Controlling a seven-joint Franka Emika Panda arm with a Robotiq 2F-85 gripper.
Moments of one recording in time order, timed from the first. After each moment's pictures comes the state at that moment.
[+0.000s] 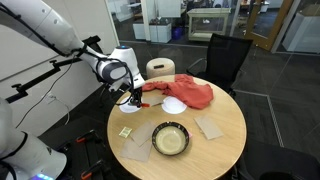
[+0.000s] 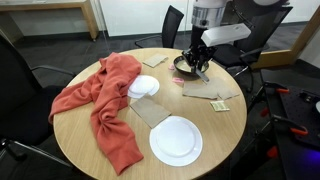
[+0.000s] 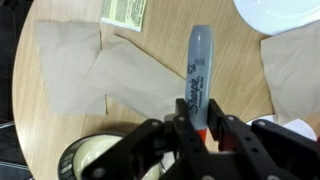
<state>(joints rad) 0.15 0.17 -0.07 -2.40 -0.08 2.58 0.90</state>
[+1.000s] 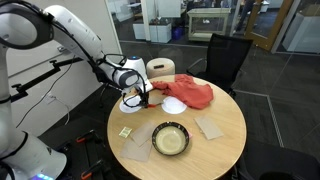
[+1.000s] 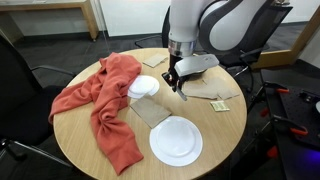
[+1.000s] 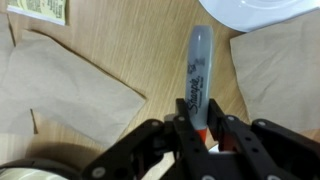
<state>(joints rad) 0.19 0.49 -0.05 -2.17 -0.07 2.69 0.95</state>
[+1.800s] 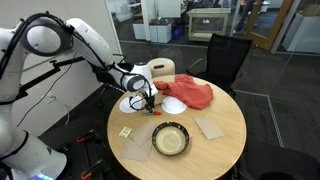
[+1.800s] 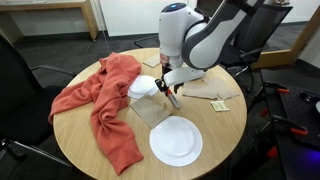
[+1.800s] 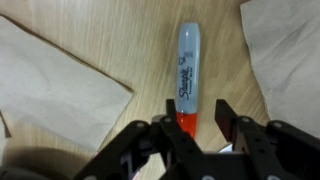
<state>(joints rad) 0.26 0.66 -0.13 -2.02 -0.05 2.69 1.00</state>
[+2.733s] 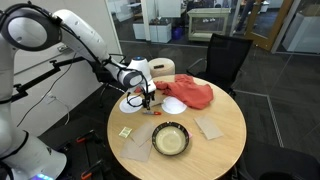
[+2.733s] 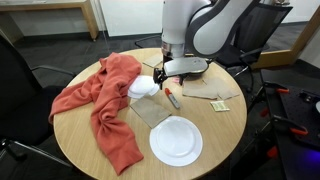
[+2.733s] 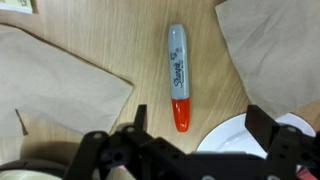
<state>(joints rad) 0.26 0.56 -0.13 -2.08 0.00 2.69 1.01</state>
